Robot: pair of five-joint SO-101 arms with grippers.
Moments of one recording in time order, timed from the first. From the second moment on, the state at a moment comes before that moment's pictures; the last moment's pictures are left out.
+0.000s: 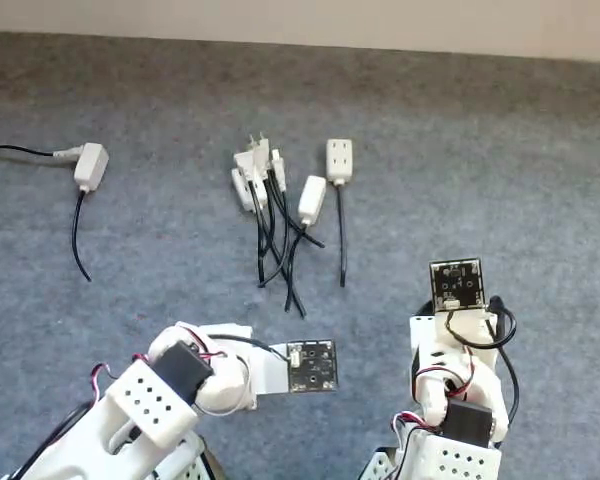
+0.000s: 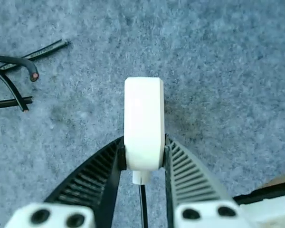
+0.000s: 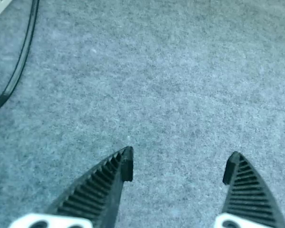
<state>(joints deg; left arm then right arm) 34.2 -62.3 71.8 72.6 -42.4 8.5 -104.6 95.8 55.3 20.8</state>
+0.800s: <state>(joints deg) 32.9 -63.5 73.3 70.1 -42.5 8.5 -104.6 95.8 55.3 20.8</state>
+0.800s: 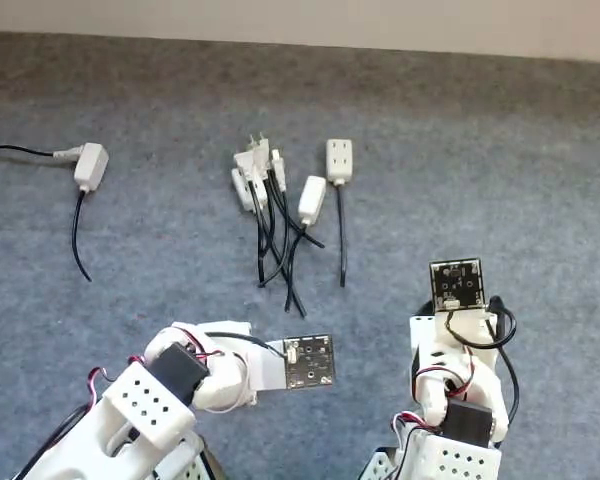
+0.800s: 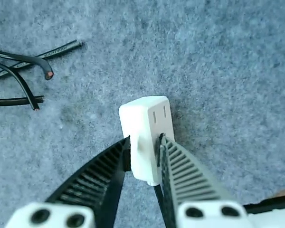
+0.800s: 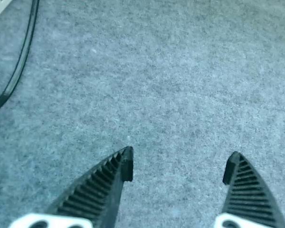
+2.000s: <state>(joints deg) -4.2 -60.4 62.9 45.8 -10.4 7.5 -104.6 95.8 55.3 20.8</state>
